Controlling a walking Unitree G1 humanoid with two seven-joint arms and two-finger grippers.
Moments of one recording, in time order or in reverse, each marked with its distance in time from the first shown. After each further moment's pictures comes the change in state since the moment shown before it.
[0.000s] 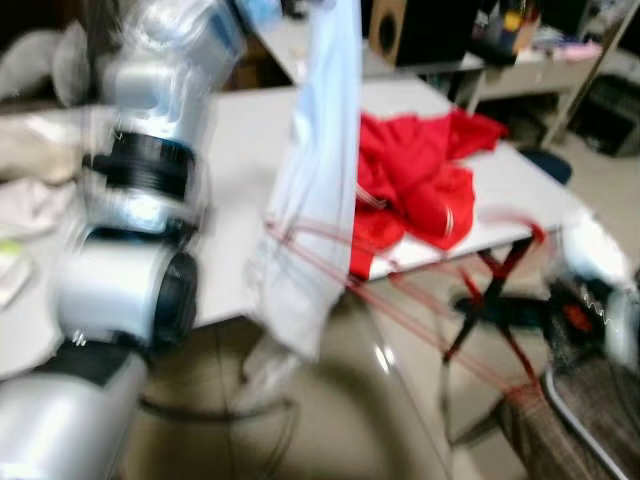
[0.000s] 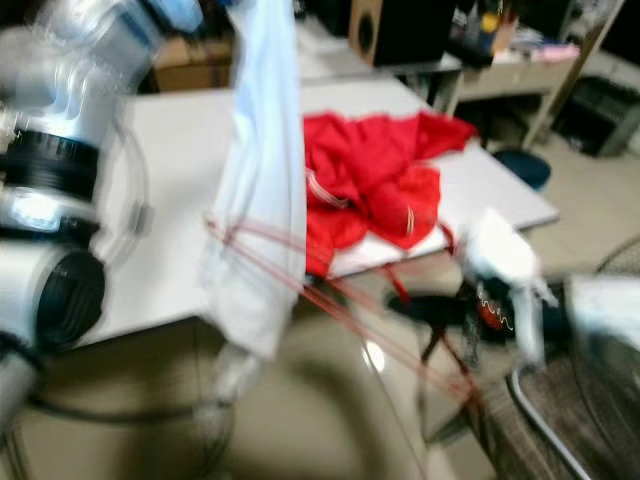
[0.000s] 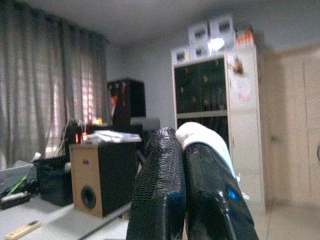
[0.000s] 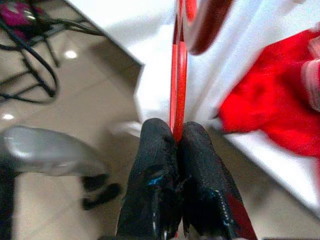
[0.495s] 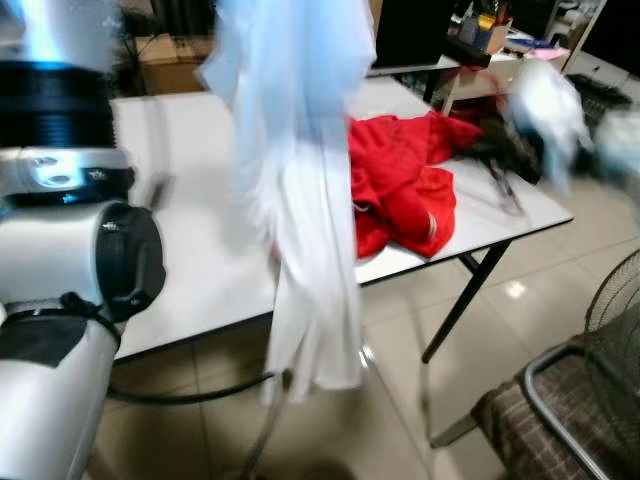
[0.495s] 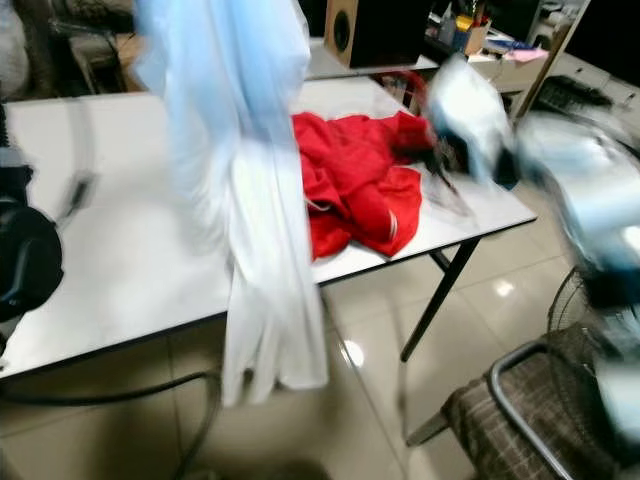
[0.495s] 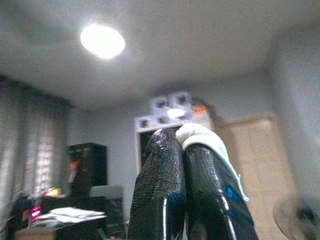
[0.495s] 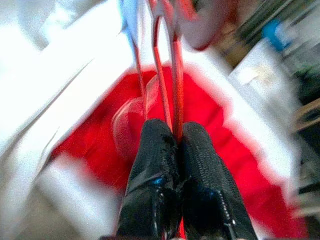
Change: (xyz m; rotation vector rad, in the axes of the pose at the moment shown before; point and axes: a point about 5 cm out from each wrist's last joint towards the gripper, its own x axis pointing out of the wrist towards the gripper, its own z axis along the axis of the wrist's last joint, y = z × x) left arm -0.012 0.001 0.086 -0.007 -0.227 -0.120; right arm 0.030 -0.118 0.080 -0.366 -0.079 -0.335
